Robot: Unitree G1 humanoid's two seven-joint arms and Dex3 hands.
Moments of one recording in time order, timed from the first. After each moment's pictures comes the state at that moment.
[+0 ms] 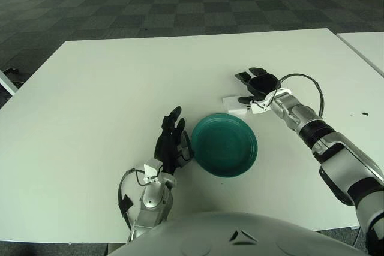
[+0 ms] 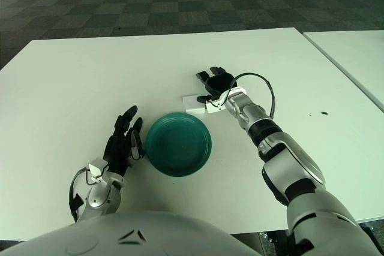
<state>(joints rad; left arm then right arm) 0.44 -0.10 -0.27 -0.16 -0.06 -0.15 0.05 -0.70 -0.46 0.67 0.84 -0.91 -0.22 -0.15</state>
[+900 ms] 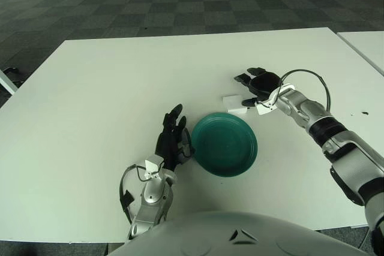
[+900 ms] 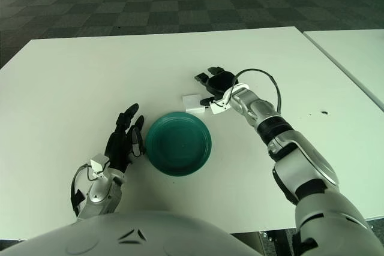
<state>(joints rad) 0.41 -0.10 -0.26 -0.16 -0.06 -0.12 0.05 -0.65 -0.57 0.65 0.64 -0.91 -0.32 -0.03</state>
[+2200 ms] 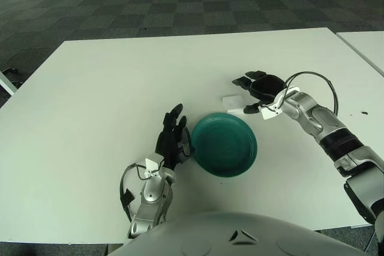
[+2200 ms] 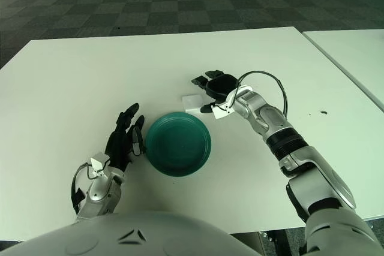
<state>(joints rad) 0.40 -0.10 -0.26 -0.16 -0.05 -0.11 0.05 -0.53 -0.62 0.54 0.37 -0.87 -0.30 0.15</state>
